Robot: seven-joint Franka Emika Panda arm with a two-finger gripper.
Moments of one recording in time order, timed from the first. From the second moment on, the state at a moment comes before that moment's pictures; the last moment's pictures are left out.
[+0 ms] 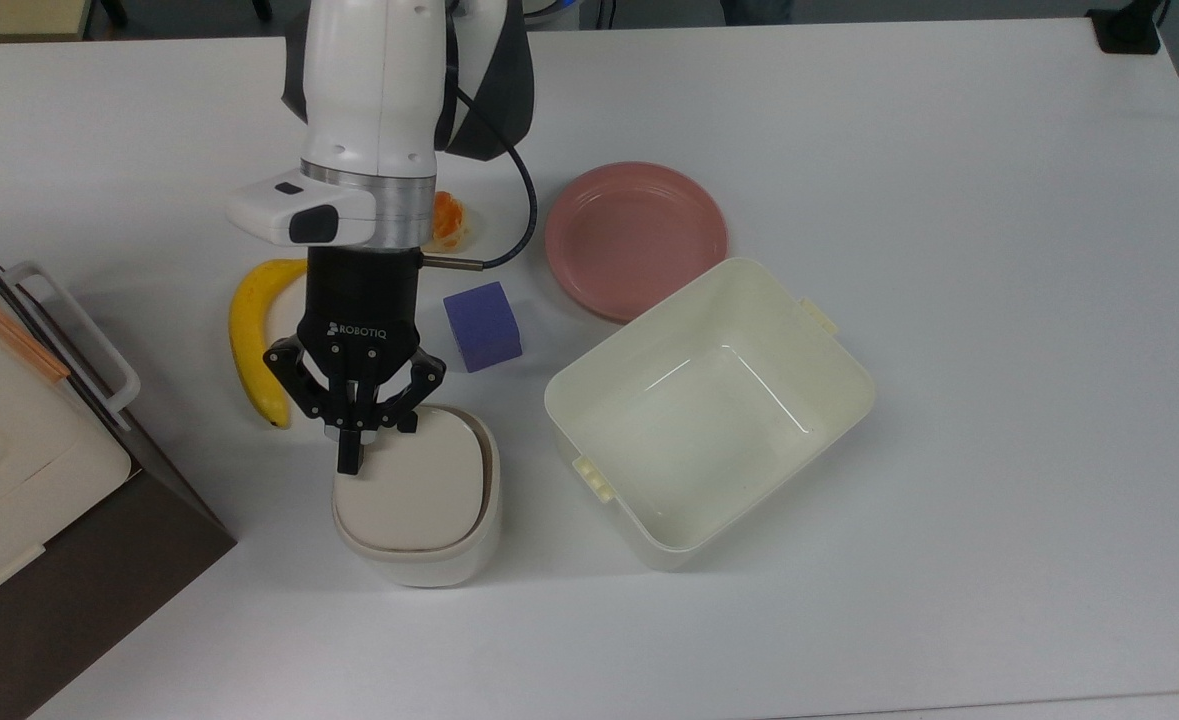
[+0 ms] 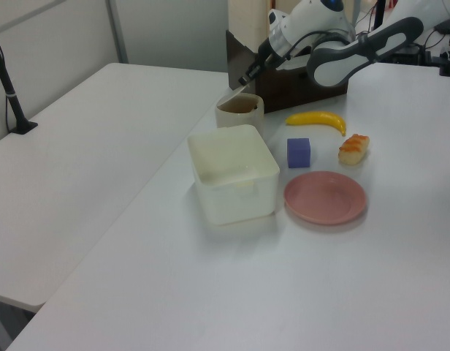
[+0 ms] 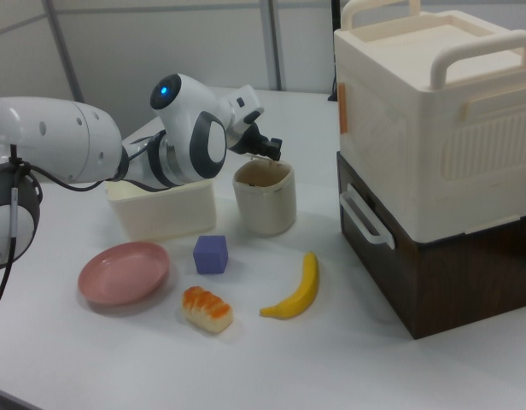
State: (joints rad) arm -0.22 0.49 0.14 -1.62 -0.45 2.89 0.29
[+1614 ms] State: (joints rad) arm -0.19 0.49 0.14 -1.68 -0.55 2.90 0.29
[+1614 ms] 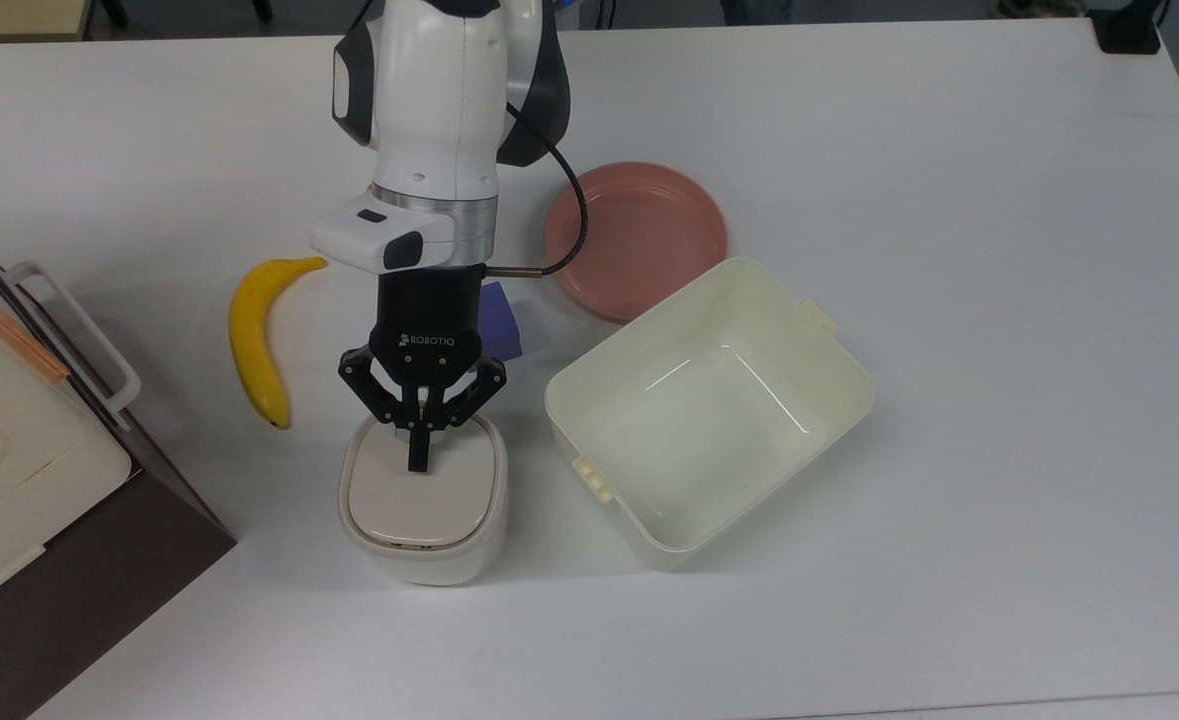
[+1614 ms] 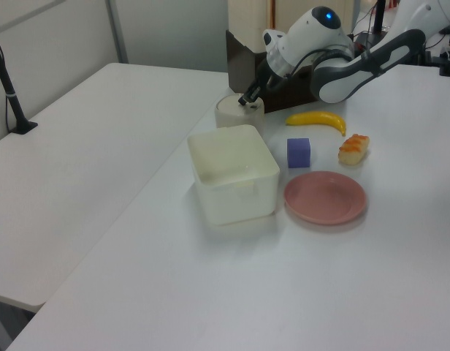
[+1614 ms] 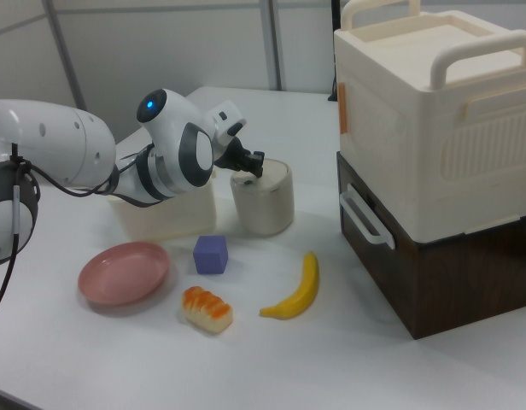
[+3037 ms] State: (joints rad) arm -0.25 0.15 0.17 -1.62 -0.05 2.22 0.18
